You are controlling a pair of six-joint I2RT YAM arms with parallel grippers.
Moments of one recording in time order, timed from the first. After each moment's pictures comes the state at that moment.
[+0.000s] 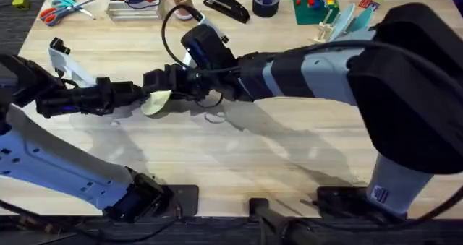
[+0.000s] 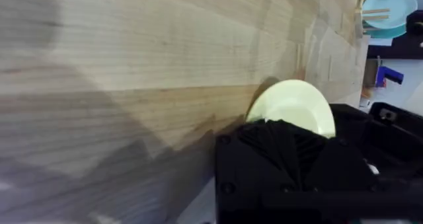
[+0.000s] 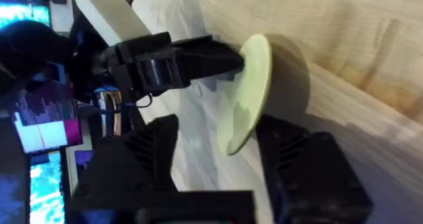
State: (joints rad) left arm 0.81 2.00 1.06 -0.99 0.95 0.70; right arm 0.89 2.09 1.28 0.23 -0.51 1.00
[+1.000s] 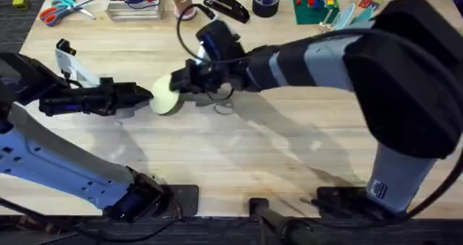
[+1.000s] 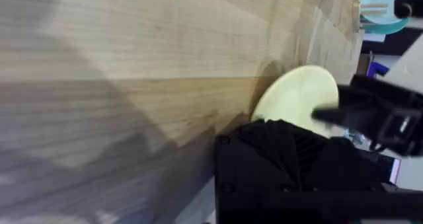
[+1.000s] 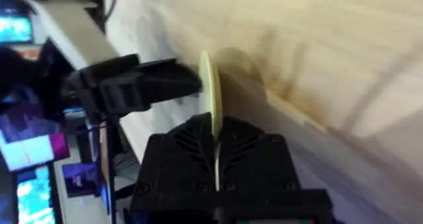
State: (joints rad) left arm 0.79 2.00 1.06 -1.04 0.94 0.68; right arm 0.80 2.11 1.28 0.17 -0.53 0.94
